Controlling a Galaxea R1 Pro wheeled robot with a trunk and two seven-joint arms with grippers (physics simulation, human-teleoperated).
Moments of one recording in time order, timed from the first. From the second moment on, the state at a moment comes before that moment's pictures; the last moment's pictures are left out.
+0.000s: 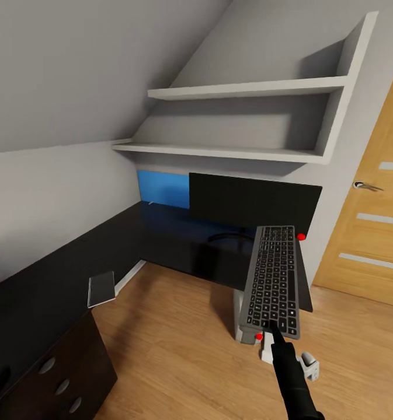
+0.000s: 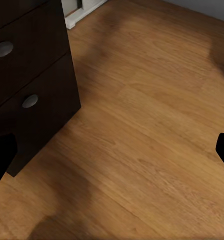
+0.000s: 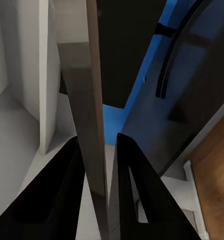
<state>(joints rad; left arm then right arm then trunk) 0.19 -0.09 0.12 -0.58 0.02 -0.74 0.07 0.10 0.00 0.15 -1.48 -1.34 -0.27 0.25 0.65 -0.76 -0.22</state>
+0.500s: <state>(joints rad) 0.19 -0.09 0.13 -0.58 0.02 -0.74 0.07 0.10 0.00 0.14 -1.48 -1.34 -0.28 0.24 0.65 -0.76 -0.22</state>
